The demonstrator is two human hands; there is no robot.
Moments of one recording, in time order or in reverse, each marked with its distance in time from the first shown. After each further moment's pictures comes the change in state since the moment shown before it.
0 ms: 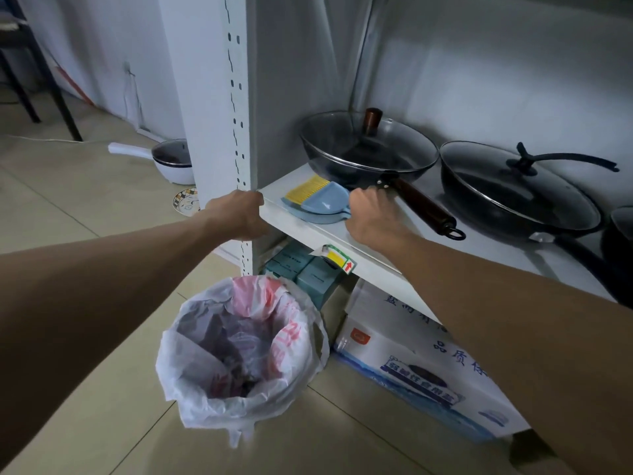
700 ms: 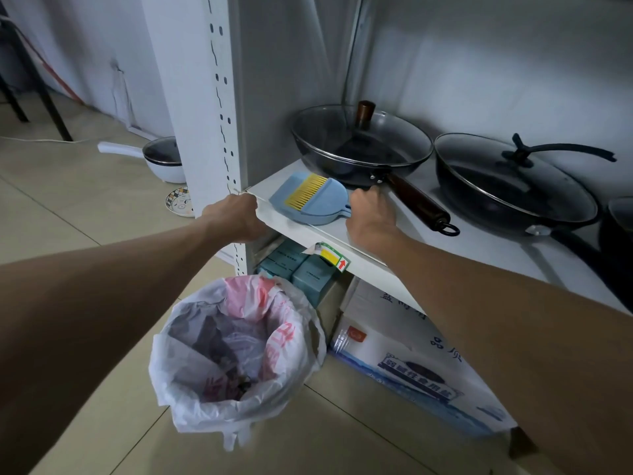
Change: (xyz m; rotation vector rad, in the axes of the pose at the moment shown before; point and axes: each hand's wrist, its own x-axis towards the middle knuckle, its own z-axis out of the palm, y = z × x) left_hand 0.008 0.009 0.014 -0.055 -0.028 -0.048; right_hand 0.003 0.013 0.020 0.105 0.060 0.077
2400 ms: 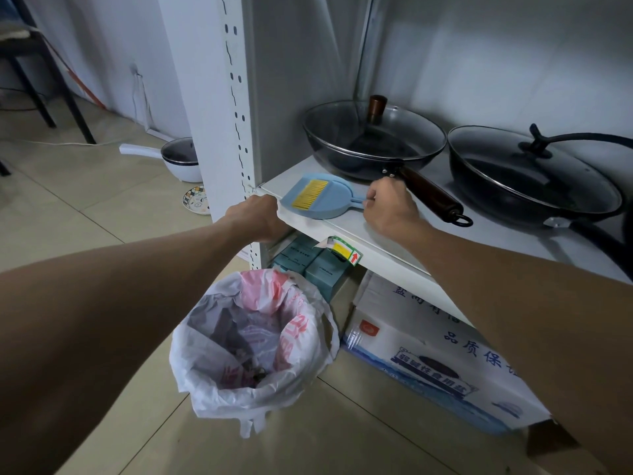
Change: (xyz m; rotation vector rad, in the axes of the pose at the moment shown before) left_hand -0.021 0.016 -0.002 -0.020 -0.036 0.040; right_hand 0.008 0.020 0.002 0.259 0.002 0.033
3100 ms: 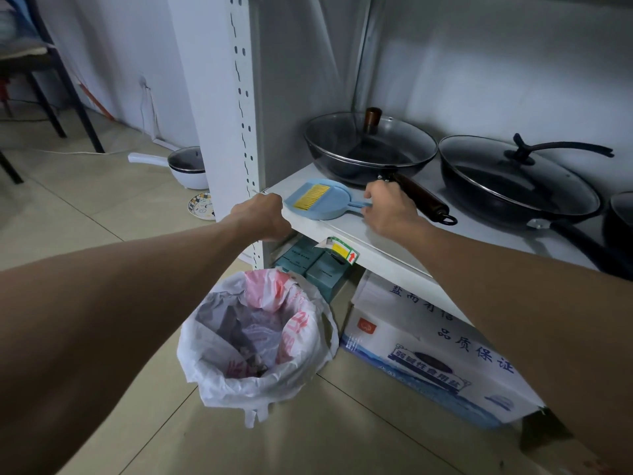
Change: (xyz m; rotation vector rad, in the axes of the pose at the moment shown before) left_hand -0.017 0.004 -0.011 0.021 0.028 0.001; right_hand -0.027 -0.015 -0.033 -0.146 -0.048 -0.058
